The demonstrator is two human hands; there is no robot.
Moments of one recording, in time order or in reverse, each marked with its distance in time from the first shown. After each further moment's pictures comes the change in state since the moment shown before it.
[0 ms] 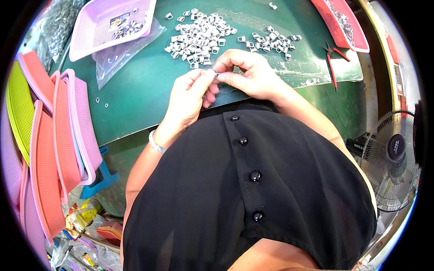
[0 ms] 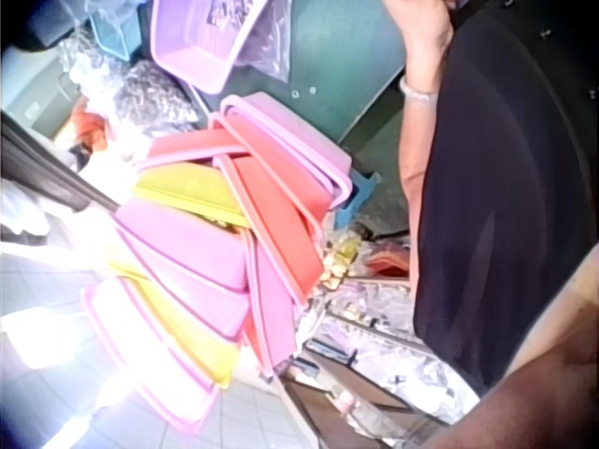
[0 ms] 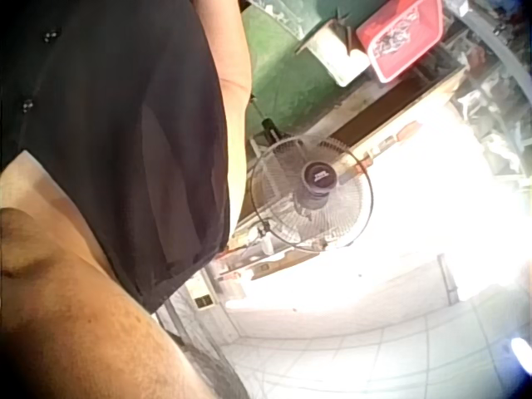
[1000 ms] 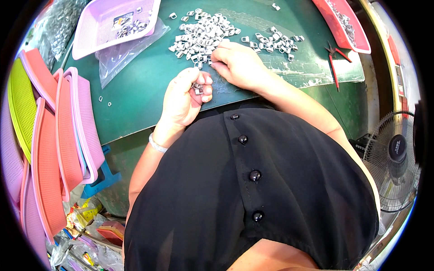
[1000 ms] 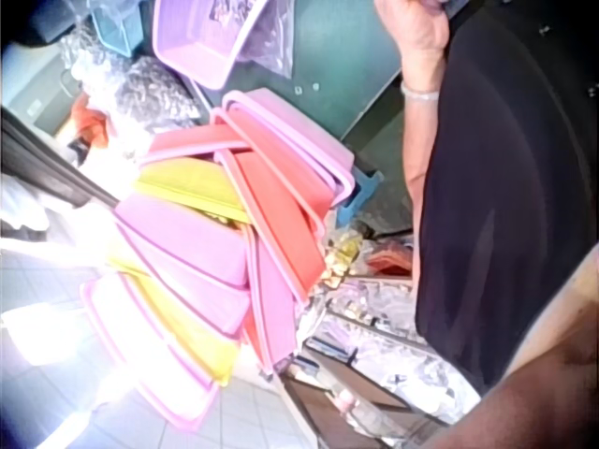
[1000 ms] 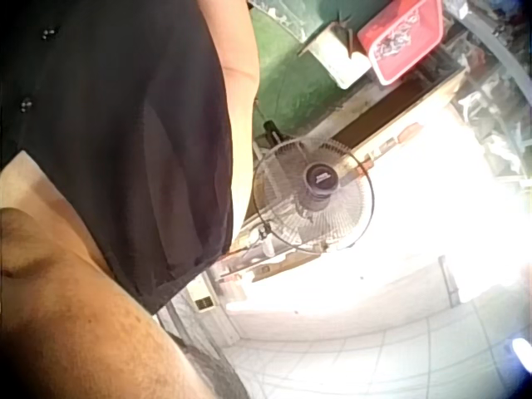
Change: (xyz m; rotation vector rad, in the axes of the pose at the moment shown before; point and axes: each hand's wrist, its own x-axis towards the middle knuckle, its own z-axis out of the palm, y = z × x) left_hand 0.003 -0.006 -0.024 -0.437 -0.097 0.010; right_hand 0.028 0.014 0.013 -0.826 0.065 -0.099
